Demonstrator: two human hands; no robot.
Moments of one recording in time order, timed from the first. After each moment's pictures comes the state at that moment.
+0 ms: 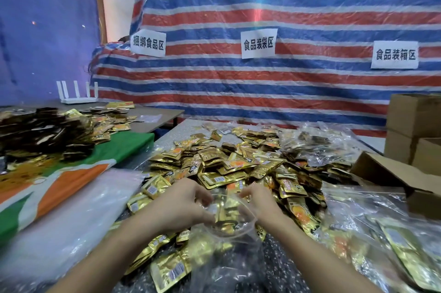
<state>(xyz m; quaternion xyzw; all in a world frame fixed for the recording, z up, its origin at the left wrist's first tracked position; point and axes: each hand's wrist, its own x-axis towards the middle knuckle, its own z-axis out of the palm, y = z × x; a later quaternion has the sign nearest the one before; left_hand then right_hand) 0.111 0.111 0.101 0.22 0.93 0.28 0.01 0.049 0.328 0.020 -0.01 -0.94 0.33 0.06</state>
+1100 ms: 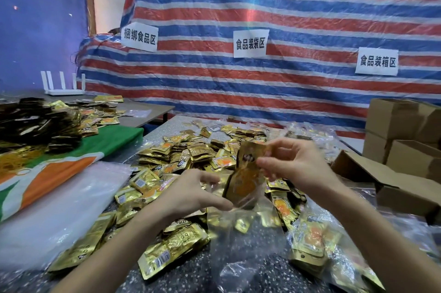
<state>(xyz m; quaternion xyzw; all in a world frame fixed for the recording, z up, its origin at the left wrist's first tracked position) 0.120 0.140 0.099 0.20 0.84 0.50 0.08 0.171 0.367 0.155 0.13 -0.81 0.56 0.14</state>
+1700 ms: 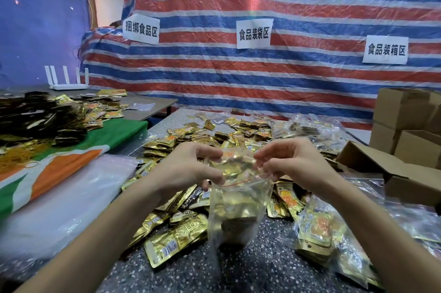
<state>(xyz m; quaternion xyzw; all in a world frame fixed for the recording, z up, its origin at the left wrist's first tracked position) 0.118 0.123 0.122 0.22 0.78 0.58 0.08 0.160 0.365 0.142 0.15 -0.83 0.53 0.09</state>
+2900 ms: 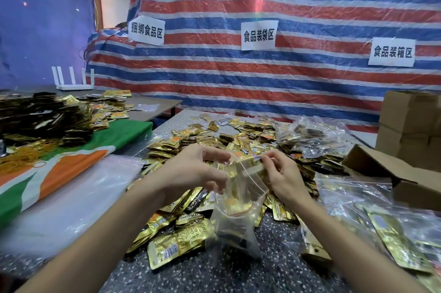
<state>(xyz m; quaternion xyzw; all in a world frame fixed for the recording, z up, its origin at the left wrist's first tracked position) 0.123 0.119 0.129 0.24 0.76 0.59 0.12 0.093 0.364 0.062 0.09 -0.83 0.50 0.24</state>
